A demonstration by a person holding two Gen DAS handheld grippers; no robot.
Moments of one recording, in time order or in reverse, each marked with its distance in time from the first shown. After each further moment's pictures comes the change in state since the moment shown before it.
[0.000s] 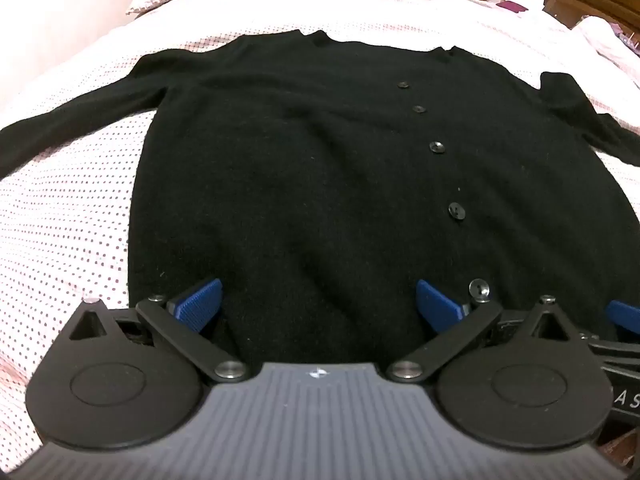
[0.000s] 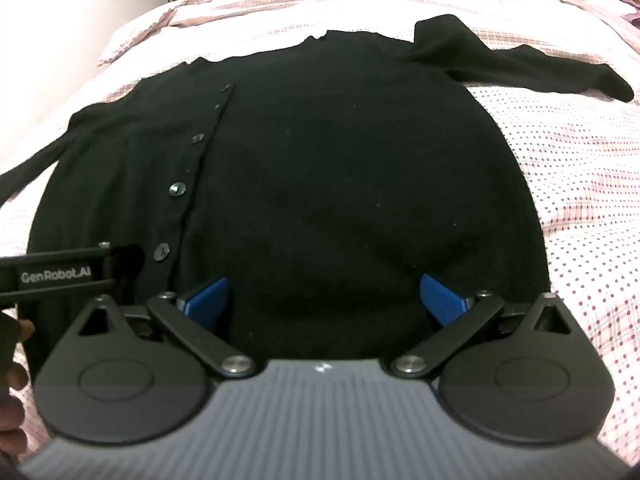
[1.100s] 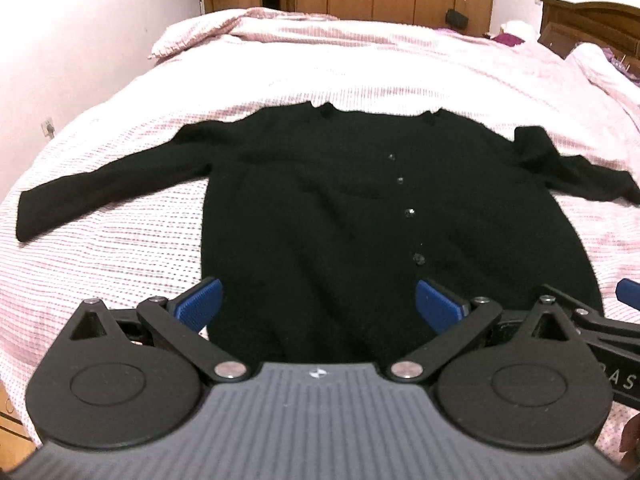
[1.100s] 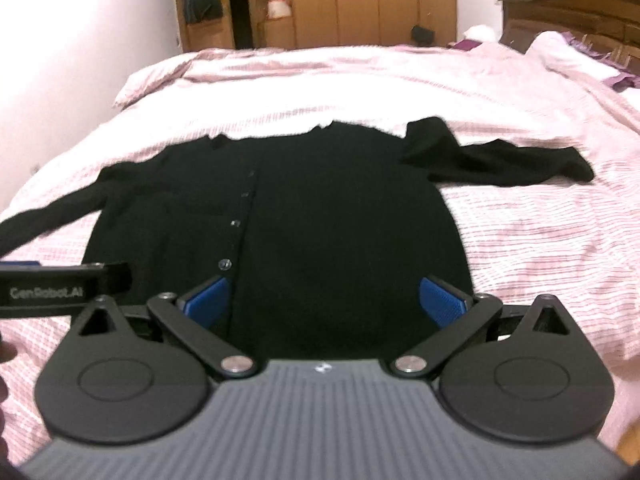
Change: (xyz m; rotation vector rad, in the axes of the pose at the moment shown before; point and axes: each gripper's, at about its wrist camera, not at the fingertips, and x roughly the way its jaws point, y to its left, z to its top) left arm -0.113 -0.005 0.008 -0.009 -0.121 0.034; right arm -0.092 0.012 0.018 -0.038 -0.185 -0.039
